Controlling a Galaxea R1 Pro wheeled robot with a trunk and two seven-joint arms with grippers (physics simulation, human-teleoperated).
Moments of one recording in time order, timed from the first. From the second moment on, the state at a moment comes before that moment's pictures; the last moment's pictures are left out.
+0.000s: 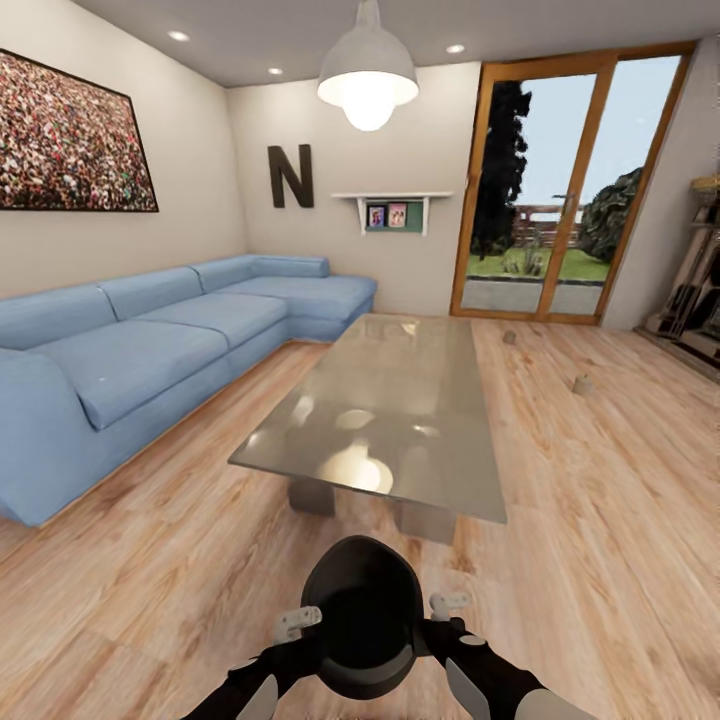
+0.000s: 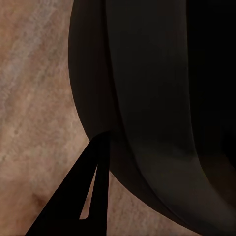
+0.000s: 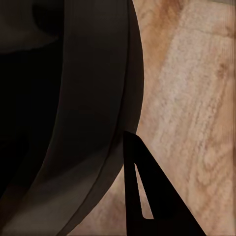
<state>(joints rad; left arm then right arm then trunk) -0.43 -0.08 -0.39 -0.47 0.60 0.14 0.05 -0.58 0.08 0.56 -0.24 -0.52 0.01 -0.05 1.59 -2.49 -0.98</state>
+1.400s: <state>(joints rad) -0.43 -0.08 -0.38 -0.47 0.60 0.14 0.05 -0.58 0.08 0.56 -0.24 -0.52 0.01 -0.05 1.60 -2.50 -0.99</state>
